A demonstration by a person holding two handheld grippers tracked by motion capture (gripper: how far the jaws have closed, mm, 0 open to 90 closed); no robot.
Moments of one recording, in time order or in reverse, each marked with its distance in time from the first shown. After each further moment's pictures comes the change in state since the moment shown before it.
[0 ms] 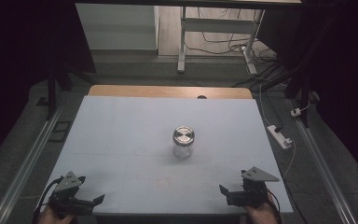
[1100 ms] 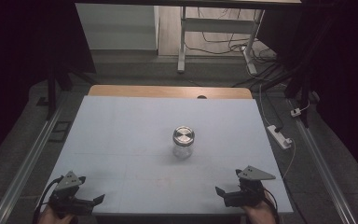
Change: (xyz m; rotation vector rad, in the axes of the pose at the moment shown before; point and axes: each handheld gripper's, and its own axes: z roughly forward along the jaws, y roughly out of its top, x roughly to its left) left arm 0.001 0.000 0.000 0.001 -0.010 -0.013; right arm 0.006 0.008 0.003 -0.008 0.090 -0.048
